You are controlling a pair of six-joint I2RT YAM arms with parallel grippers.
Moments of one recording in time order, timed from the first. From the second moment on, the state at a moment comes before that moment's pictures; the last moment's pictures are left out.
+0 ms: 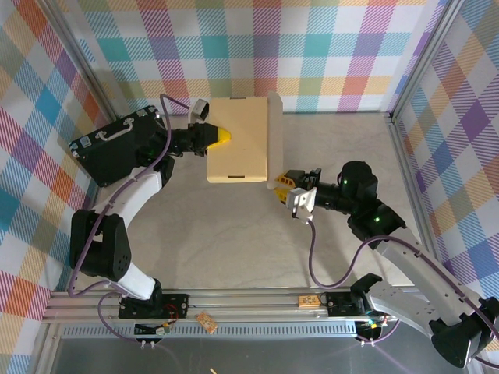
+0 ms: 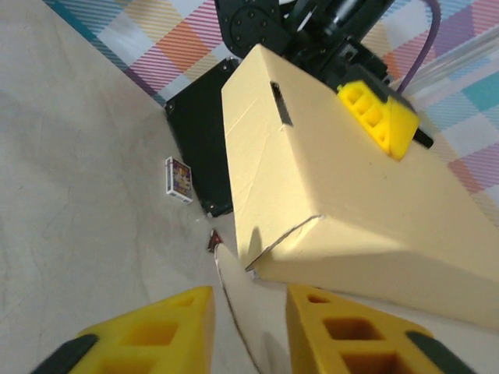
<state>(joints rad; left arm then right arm) -0.20 1.56 1.15 0.82 1.38 -1.54 0.59 0.91 0.87 -0.15 -0.60 -1.12</state>
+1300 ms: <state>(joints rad) -0.19 1.55 1.15 0.95 1.38 -1.51 0.58 1.13 1.23 -0.59 -0.56 -0.94</state>
